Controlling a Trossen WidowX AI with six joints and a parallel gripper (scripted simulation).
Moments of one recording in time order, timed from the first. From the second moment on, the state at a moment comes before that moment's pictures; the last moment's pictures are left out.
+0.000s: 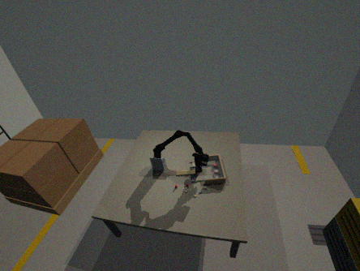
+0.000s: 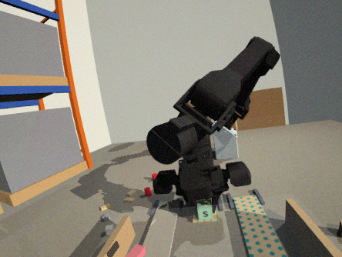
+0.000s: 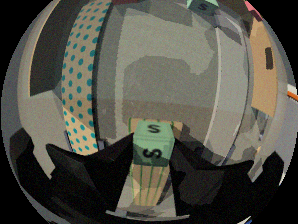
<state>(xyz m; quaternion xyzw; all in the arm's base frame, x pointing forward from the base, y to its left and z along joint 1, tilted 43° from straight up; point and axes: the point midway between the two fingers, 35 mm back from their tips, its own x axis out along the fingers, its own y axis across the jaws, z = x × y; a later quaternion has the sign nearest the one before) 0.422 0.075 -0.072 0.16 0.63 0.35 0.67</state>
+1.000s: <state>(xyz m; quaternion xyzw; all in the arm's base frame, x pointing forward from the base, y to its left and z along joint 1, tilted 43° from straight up) 0.362 0.044 -0.040 0.17 0.63 0.36 0.67</state>
